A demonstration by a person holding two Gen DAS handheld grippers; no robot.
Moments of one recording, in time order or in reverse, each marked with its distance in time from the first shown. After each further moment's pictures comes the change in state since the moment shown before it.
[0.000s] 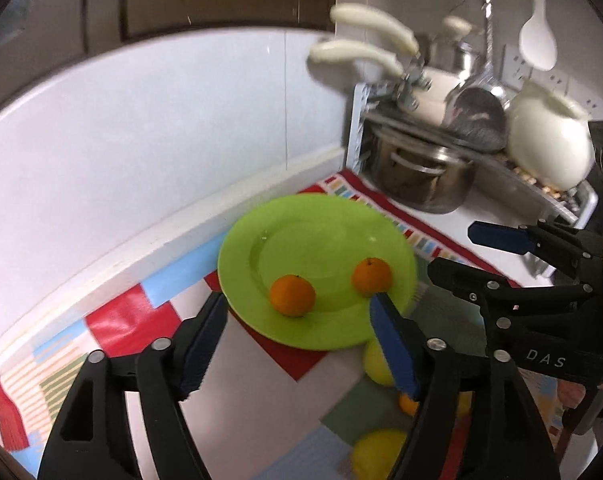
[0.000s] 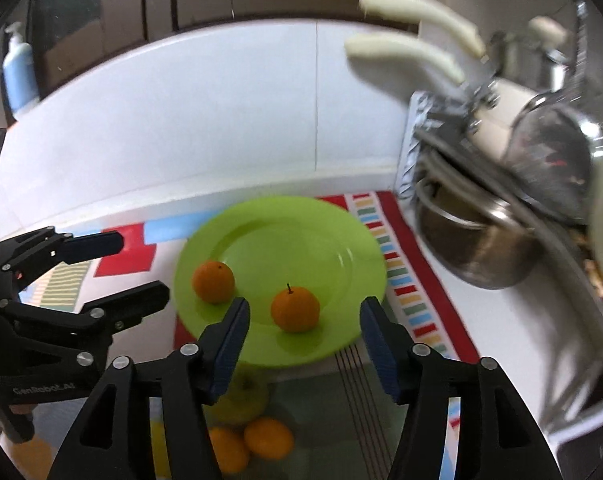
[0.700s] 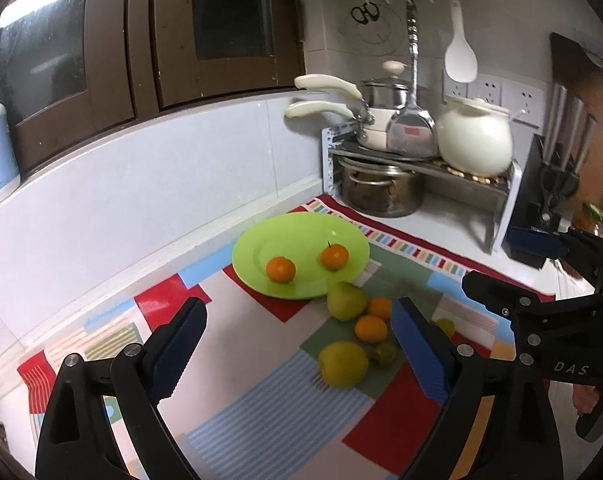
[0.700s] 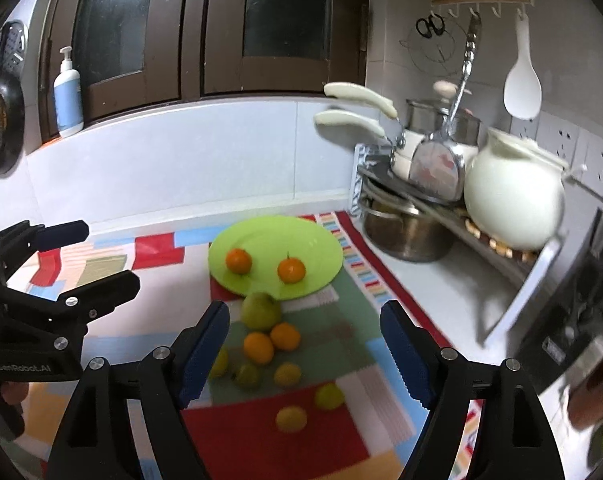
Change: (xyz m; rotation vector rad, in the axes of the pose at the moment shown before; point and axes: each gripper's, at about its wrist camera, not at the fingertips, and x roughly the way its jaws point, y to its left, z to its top) left arm -0.121 -0.040 -0.073 0.092 -0.159 0.038; right arm -0.150 0.044 -0.081 0.044 -0.160 -0.132
